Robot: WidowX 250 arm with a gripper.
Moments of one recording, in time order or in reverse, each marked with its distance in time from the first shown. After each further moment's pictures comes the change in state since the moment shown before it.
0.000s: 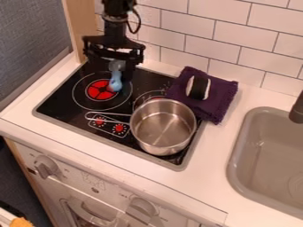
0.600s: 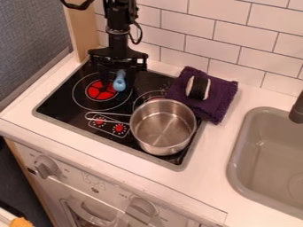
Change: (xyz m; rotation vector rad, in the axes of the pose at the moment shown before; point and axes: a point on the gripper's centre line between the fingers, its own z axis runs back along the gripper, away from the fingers) arm 0.004 -0.003 -0.023 -0.023 0.020 0.041
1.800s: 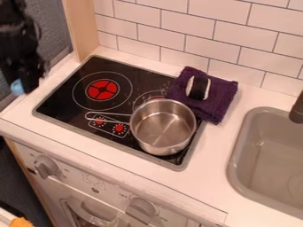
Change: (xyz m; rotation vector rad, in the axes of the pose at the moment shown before) arm -0.059 0.147 0.016 -0.002 -0.029 -0.395
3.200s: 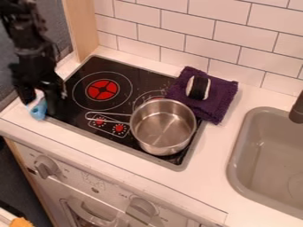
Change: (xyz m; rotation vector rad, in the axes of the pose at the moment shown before) arm 0.001 -0.032 -0.006 -0.037 -0.036 -0.021
